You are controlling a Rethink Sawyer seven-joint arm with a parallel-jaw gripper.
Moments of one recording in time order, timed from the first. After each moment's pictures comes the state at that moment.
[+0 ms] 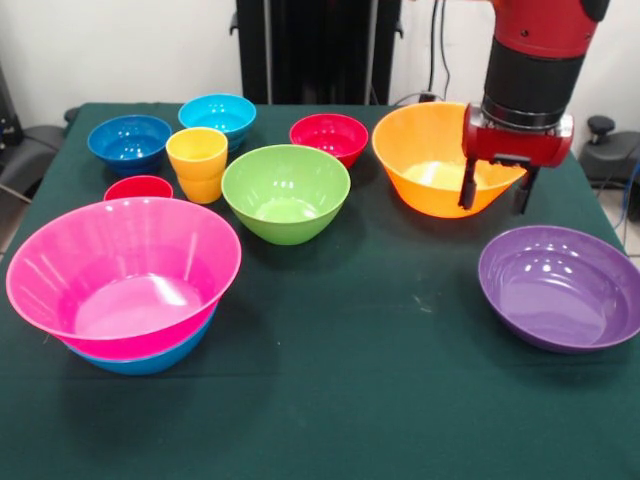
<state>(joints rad) 0.07 -0.50 -0.06 1.57 0.07 0.45 1.94</state>
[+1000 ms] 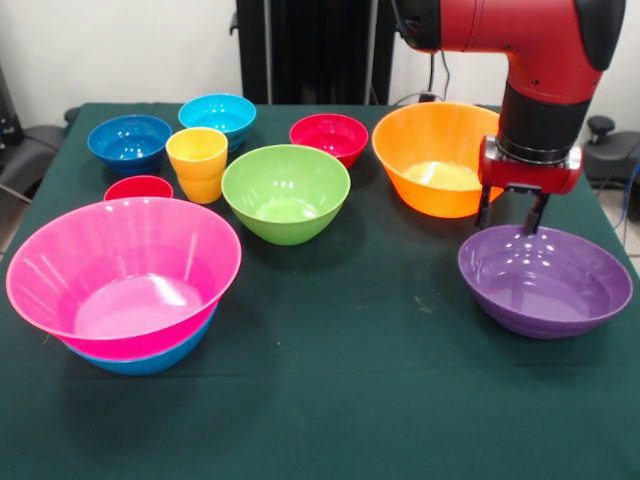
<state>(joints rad) 0.11 -0.41 -0.05 1.57 0.14 0.40 1.94</state>
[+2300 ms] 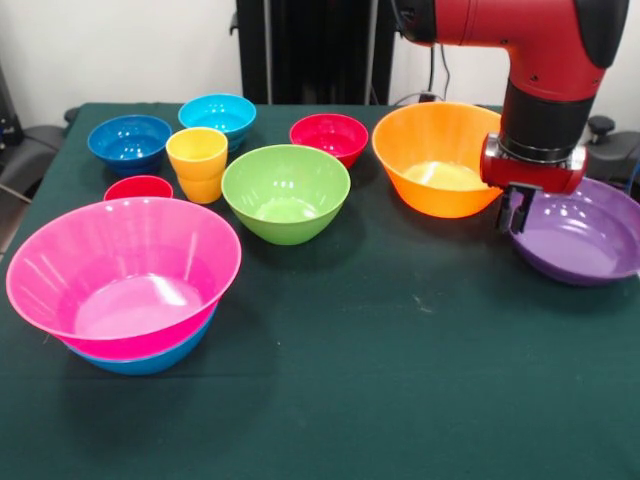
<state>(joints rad) 0.12 -0.41 -0.08 1.57 0.23 0.40 1.97</state>
